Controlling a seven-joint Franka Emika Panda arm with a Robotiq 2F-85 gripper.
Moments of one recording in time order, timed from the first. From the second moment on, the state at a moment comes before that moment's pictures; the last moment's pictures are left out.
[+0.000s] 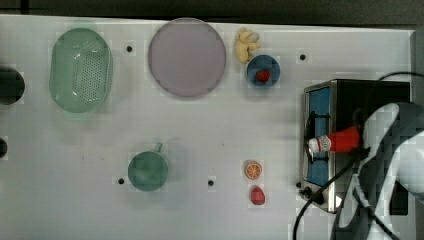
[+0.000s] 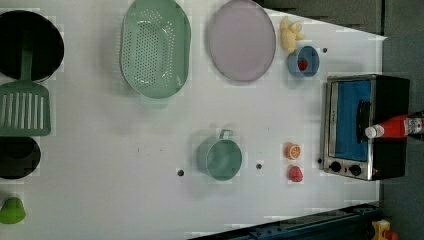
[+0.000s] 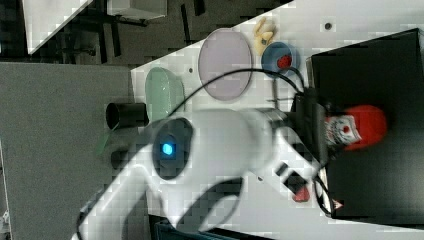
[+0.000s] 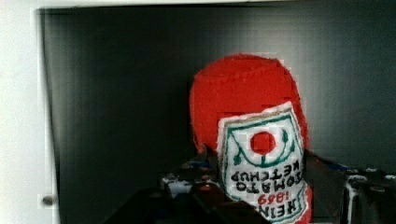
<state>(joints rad) -0.10 0.28 -0.57 -1.75 0.11 0.43 0.08</state>
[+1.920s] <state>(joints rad) 0.10 0.36 -0.18 -2.31 0.04 0.95 0.08</state>
